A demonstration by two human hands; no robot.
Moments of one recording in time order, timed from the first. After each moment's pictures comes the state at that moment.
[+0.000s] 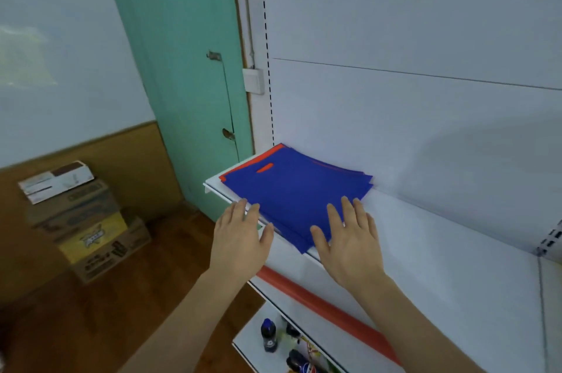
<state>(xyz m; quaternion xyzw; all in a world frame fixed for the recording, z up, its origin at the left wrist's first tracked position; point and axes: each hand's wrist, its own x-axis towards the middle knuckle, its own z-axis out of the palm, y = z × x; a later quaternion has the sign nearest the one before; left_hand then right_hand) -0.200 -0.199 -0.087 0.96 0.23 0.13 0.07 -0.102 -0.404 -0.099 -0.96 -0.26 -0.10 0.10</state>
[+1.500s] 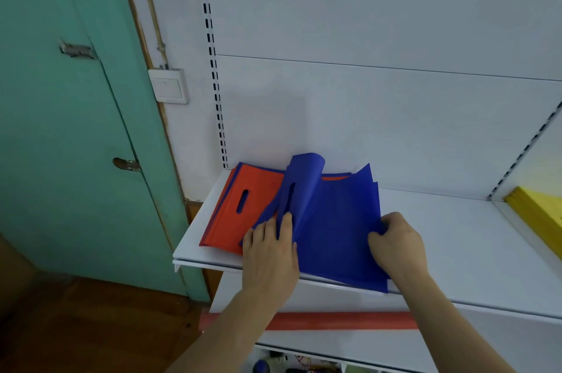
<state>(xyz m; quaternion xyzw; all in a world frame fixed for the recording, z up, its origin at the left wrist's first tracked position) -0.076 -0.092 -0.129 0.98 -0.10 0.12 0.11 -0.083 -0.327 -0.082 -0.91 0.24 -0.08 0.33</state>
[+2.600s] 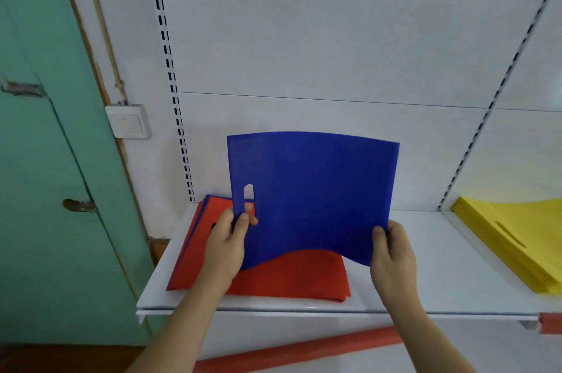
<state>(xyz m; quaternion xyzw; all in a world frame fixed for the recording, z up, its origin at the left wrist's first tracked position) -0.005 -0.069 -0.091 0.75 -0.07 0.10 0.65 -0.097 -0.356 -0.091 -0.78 0.18 -0.32 0.51</state>
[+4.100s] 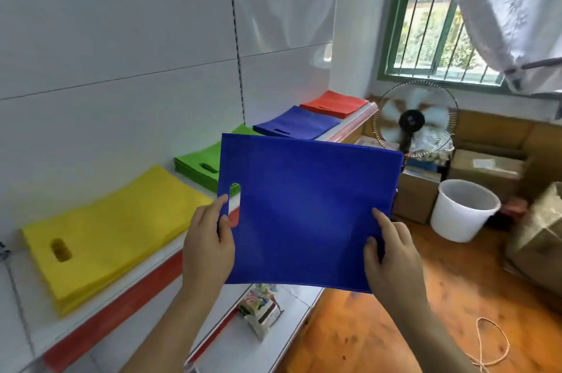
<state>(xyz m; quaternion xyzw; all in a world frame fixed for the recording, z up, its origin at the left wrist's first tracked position) -0.308 -0.769 -0.076 0.74 -0.45 0.06 0.49 -0.601 -0.890 -0.116 -0.75 0.47 -0.44 0.12</state>
